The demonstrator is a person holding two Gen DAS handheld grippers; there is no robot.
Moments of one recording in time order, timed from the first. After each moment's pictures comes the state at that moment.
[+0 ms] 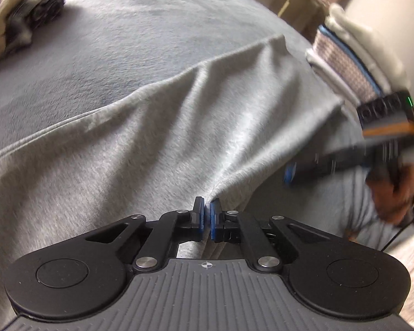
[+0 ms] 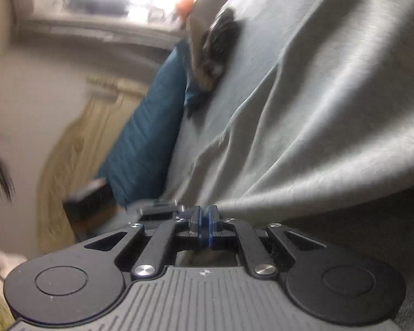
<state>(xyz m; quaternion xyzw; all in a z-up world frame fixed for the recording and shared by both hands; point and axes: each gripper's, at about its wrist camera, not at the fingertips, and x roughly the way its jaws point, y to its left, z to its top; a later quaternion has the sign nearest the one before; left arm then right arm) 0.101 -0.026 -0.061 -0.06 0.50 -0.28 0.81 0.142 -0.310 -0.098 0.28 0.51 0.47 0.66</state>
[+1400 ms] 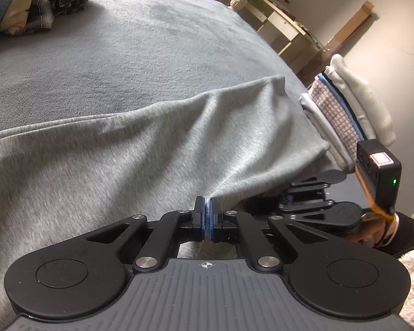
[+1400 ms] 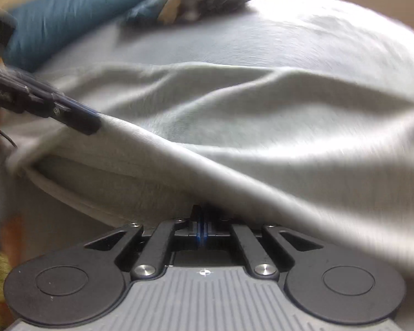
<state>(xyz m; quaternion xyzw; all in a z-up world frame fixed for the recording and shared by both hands) 0.107 0.008 -0.064 -0.15 0.46 -0.31 0.82 0.114 -0.282 -0.081 -0.08 0.50 0.36 0.78</state>
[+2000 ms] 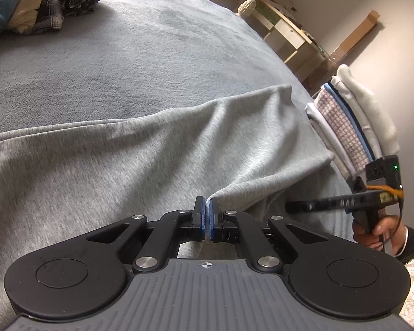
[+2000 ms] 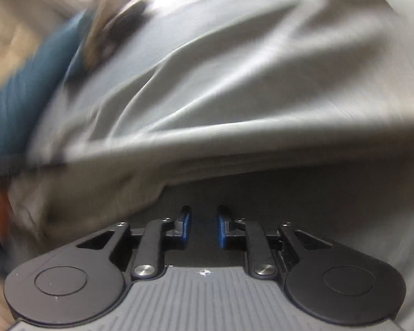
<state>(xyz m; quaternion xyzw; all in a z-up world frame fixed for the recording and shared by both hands) 0.111 0.011 -0.066 -0.17 0.46 -0.29 0.82 0.145 -0.382 -0.090 0.20 0.57 0.24 0.76</state>
